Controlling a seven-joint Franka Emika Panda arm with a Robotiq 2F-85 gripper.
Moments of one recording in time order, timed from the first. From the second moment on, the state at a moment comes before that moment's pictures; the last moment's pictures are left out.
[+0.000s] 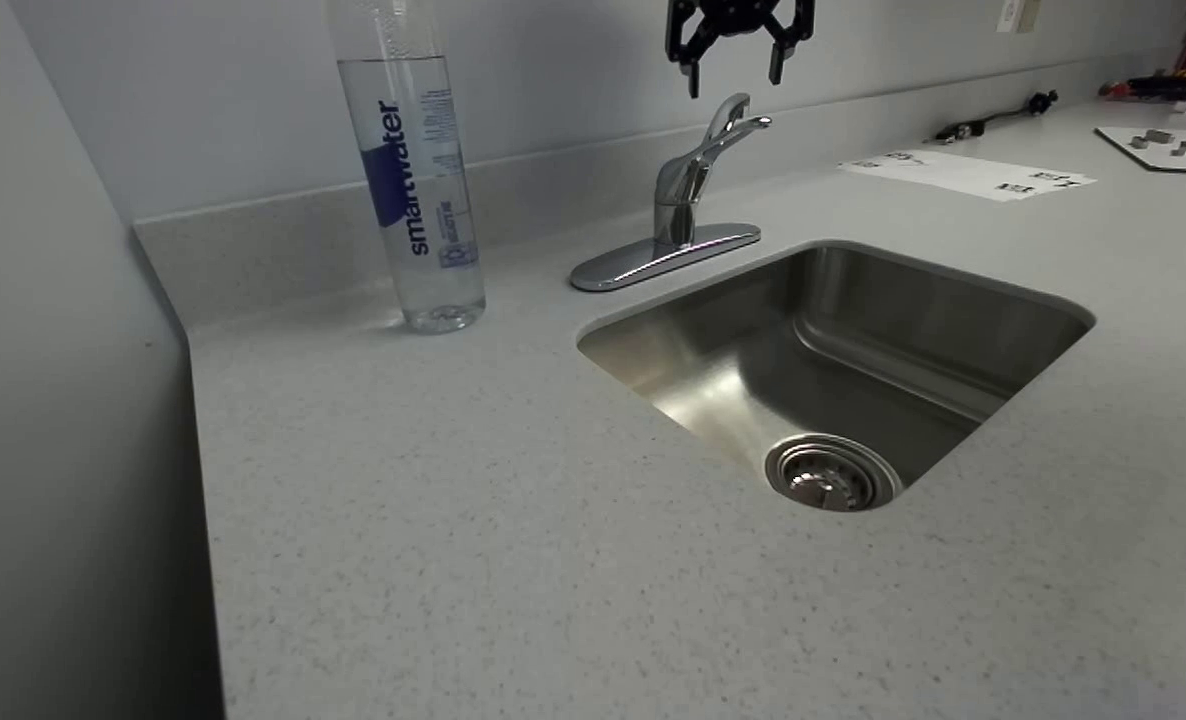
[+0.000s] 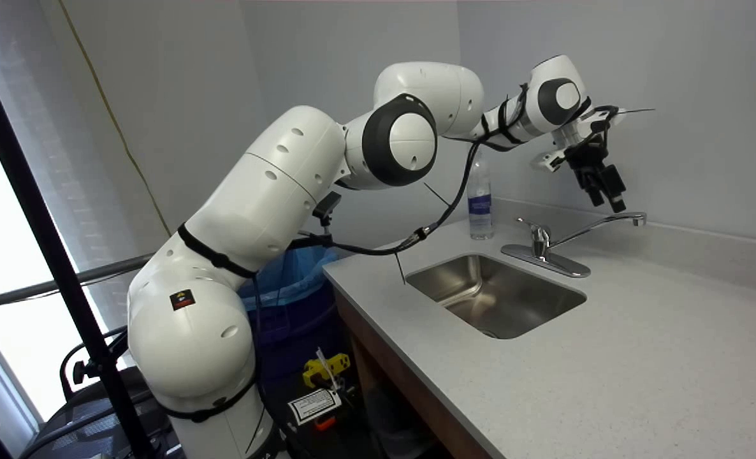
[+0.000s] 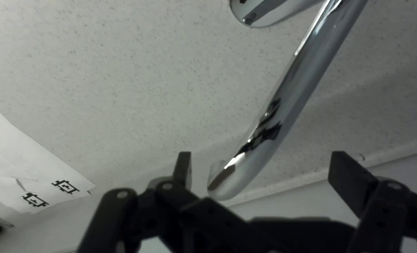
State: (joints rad) arm 0.13 0.90 -0.17 -0.84 -0.22 1.97 0.74
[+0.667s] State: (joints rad) arm 0.16 0.80 -0.14 -0.86 -0.21 2.01 0.74
